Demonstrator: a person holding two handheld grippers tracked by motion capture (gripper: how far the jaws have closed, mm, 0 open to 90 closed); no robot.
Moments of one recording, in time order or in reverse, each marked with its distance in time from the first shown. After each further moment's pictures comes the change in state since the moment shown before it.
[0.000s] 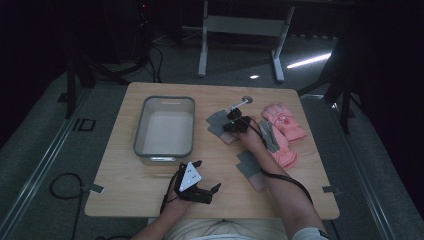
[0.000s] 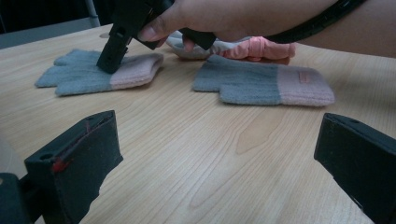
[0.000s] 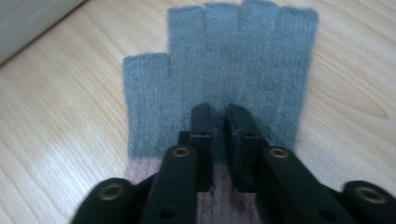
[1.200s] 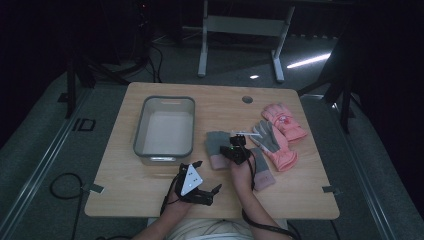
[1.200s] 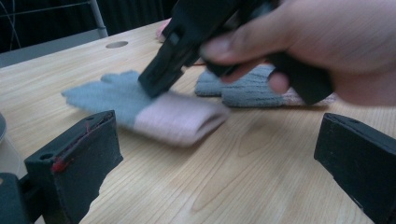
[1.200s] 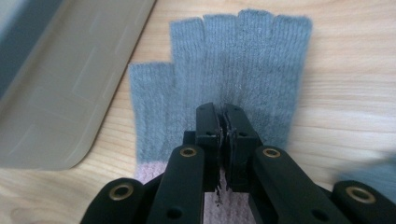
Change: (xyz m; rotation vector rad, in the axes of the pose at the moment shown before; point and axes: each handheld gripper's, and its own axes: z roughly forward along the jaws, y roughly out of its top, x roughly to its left) left arm -0.006 -0.001 -0.001 -0.018 0.028 0.053; right arm 0.099 -0.070 -0.055 -0.158 -0.015 0.521
